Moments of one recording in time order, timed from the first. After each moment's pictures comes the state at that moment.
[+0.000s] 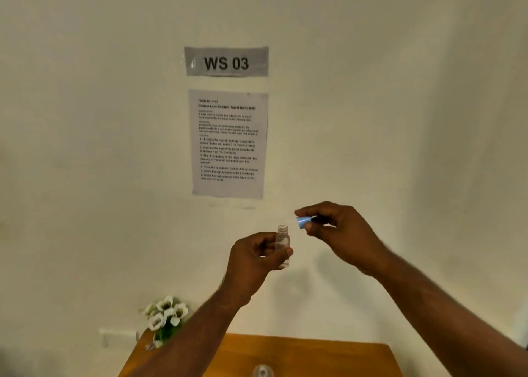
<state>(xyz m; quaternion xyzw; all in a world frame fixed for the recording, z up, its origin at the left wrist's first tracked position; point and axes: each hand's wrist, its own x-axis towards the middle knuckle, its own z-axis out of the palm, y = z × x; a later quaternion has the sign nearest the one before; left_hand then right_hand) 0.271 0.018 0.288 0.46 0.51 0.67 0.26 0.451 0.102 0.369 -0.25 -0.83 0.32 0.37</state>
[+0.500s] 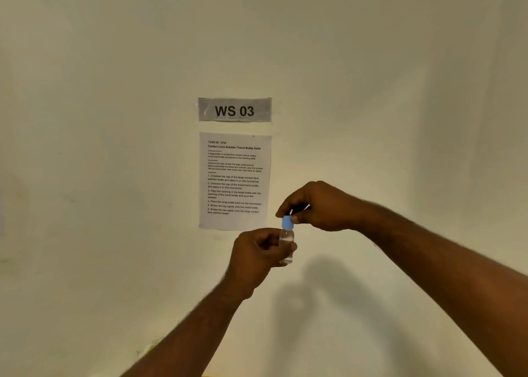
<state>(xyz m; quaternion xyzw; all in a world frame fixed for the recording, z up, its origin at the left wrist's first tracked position) 0.262 0.012 0.365 0.50 0.48 0.68 0.24 0.408 0.089 0.493 -0.22 -0.96 0.09 0.18</state>
